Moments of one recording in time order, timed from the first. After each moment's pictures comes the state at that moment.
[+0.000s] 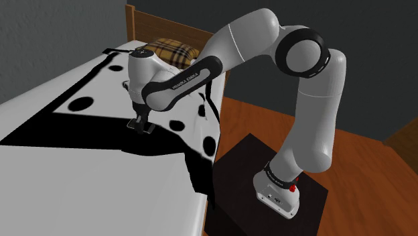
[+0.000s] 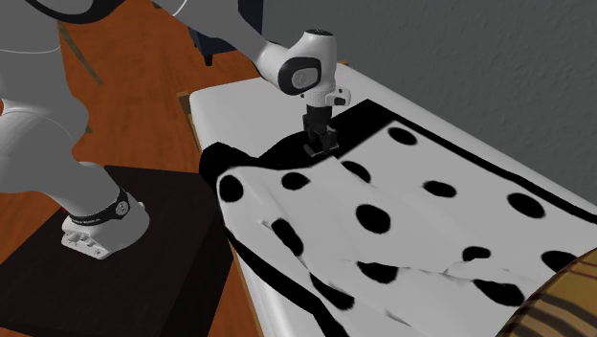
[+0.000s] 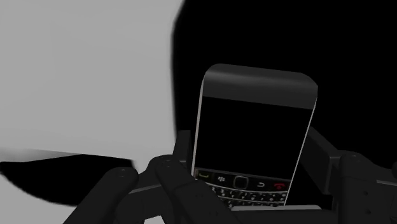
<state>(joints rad) 0.34 0.43 0.19 -1.92 -0.19 2.37 -0.09</state>
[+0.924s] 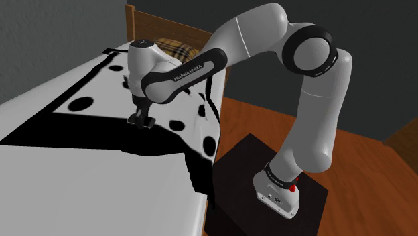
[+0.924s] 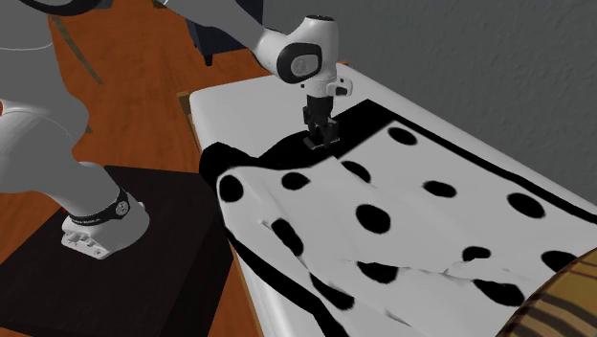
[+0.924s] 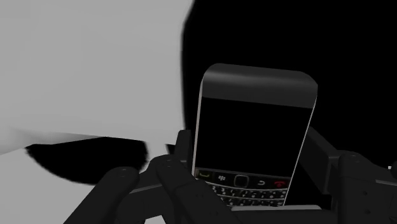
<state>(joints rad) 0.33 0.38 0.20 -1.91 -0.17 2.31 -0.11</state>
